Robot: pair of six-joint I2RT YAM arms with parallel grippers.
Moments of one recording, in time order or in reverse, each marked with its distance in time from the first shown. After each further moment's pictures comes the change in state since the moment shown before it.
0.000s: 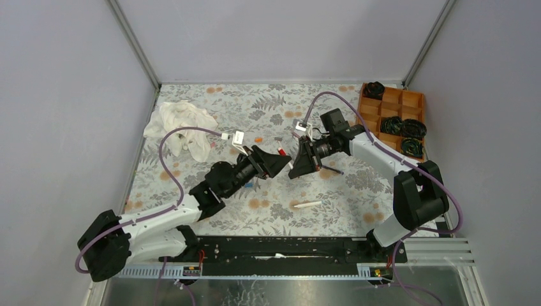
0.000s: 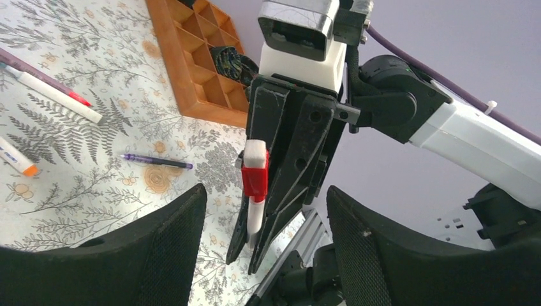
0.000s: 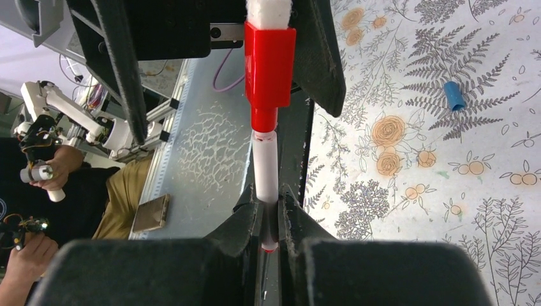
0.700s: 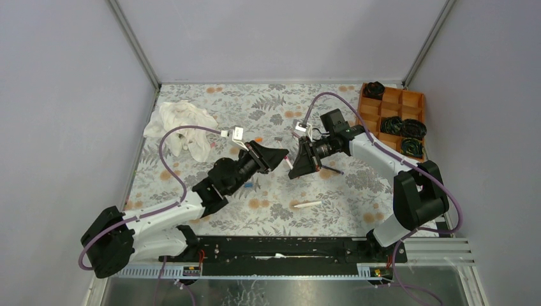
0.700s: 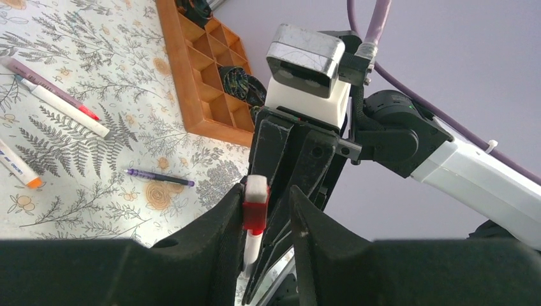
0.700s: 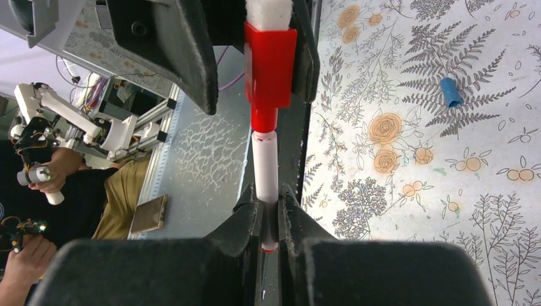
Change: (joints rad) left arm 0.008 0.050 0.040 0.001 -0.072 -0.043; right arm 0.000 0.000 -0.010 0.019 0.016 0.013
